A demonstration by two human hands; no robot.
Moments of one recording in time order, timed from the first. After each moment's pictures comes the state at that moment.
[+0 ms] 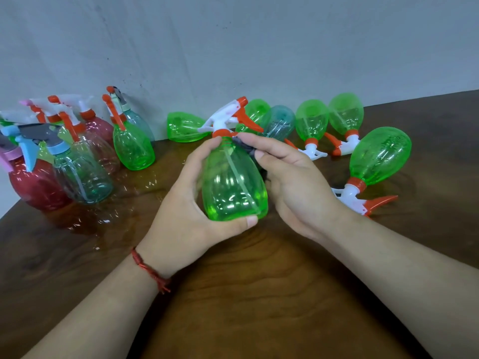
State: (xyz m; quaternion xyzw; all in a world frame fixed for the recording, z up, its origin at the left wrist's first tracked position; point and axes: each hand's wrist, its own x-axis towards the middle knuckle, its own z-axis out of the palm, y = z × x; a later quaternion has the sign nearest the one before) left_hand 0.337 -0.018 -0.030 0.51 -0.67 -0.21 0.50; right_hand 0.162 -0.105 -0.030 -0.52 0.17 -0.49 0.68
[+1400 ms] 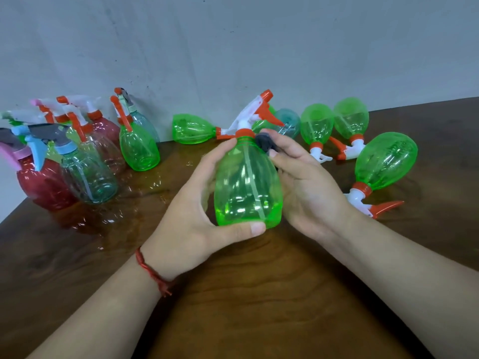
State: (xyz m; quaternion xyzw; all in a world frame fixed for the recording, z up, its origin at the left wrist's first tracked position) left_hand 0.336 -0.013 -0.022 0.47 -0.69 -0.26 0.48; right_hand 0.160 -0.107 -0.025 -0.43 0.15 -0.49 0.75
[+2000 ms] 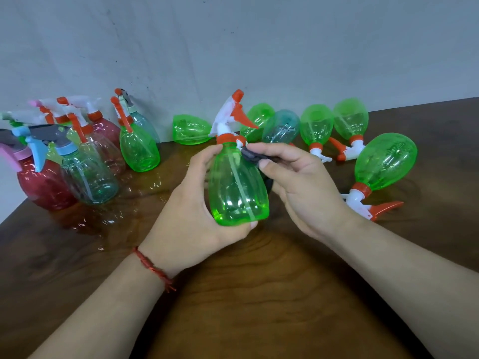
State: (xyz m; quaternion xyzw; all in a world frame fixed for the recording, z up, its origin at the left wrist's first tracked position) left_hand 0.342 -0.019 -0.028 0.54 -0.70 -0.13 0.44; right_hand 0.161 -0.110 -0.032 -0.56 0.17 -0.52 0.62
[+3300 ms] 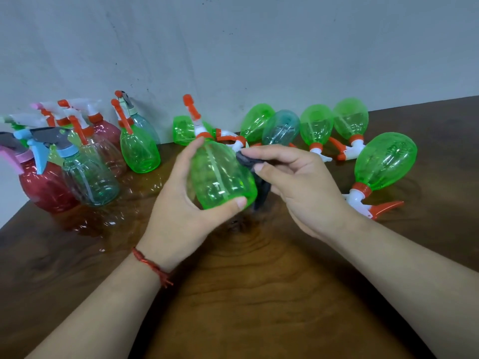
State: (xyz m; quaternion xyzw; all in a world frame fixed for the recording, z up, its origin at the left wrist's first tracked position) left_hand 0.341 -0.020 -0.025 0.53 -0.63 -0.18 0.54; right_hand 0.159 -0.109 -0.030 -0.59 0.18 -0.52 0.59
